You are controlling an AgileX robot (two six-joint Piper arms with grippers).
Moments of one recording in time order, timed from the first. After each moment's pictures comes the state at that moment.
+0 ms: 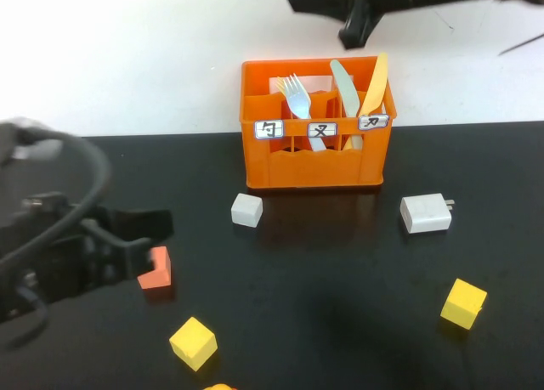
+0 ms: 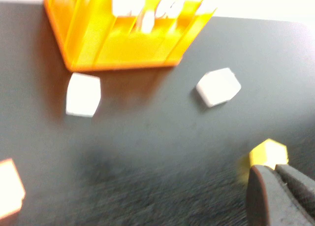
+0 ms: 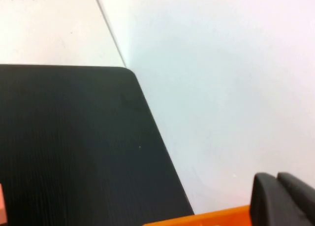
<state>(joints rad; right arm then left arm) 0.29 2.15 -2.18 1.08 0.95 -1.48 -0.23 0.94 -0.71 -1.00 0.52 0.61</state>
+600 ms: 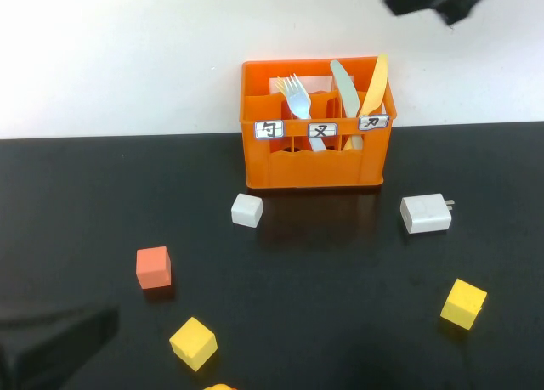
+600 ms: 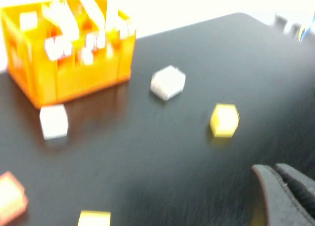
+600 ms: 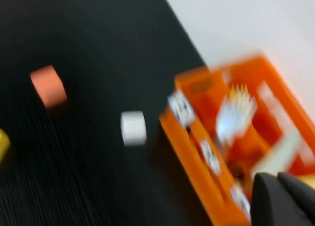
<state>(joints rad) 0.29 1.87 -2.18 0.50 1.28 -0.88 -0.23 0.52 -0.71 -0.75 0.80 0.54</state>
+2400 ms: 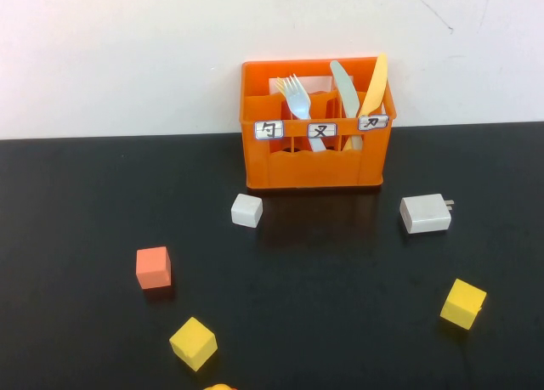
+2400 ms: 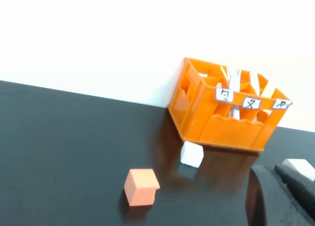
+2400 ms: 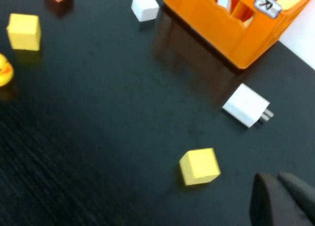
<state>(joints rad) 0.29 0.69 -0.84 0.30 0.92 -0.68 -0.23 -0.02 -0.37 -0.06 0.55 -0.32</state>
